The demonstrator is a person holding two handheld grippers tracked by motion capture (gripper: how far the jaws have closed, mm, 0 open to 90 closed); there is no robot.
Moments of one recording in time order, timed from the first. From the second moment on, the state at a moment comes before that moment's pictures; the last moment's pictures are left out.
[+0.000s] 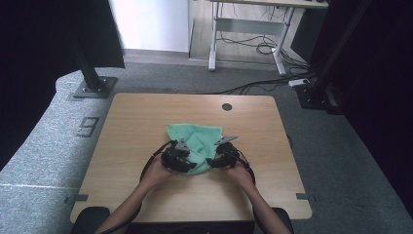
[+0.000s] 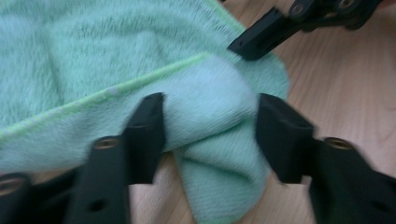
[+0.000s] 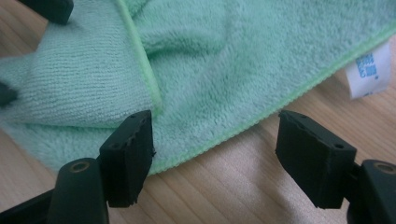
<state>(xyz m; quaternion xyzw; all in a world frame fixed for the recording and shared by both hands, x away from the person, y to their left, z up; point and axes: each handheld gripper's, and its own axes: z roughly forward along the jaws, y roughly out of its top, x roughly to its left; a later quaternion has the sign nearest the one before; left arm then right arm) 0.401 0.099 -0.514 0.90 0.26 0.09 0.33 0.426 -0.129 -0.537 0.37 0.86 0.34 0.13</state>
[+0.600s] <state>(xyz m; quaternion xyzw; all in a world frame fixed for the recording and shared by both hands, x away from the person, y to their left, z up) 0.403 0.102 -0.501 0.88 0.26 0.07 0.38 0.424 -0.132 -0.544 0.37 0.85 0.34 0.14</state>
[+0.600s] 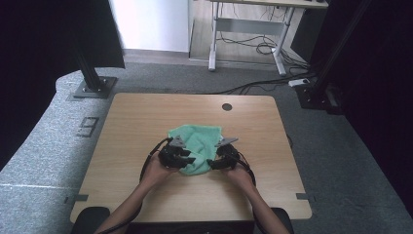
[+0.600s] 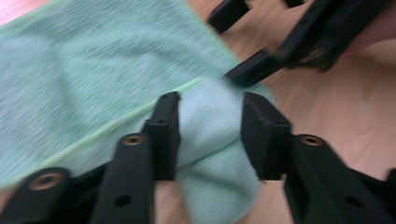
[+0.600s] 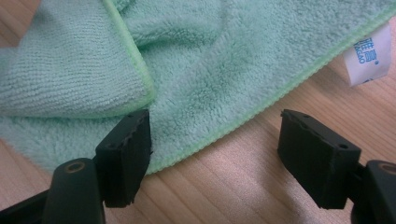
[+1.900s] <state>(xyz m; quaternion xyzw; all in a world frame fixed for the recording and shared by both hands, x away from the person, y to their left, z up) 0.395 0.161 -0.482 0.85 0.34 0.11 0.39 0.426 -0.155 -0.545 0.38 0.85 0.34 0.14</state>
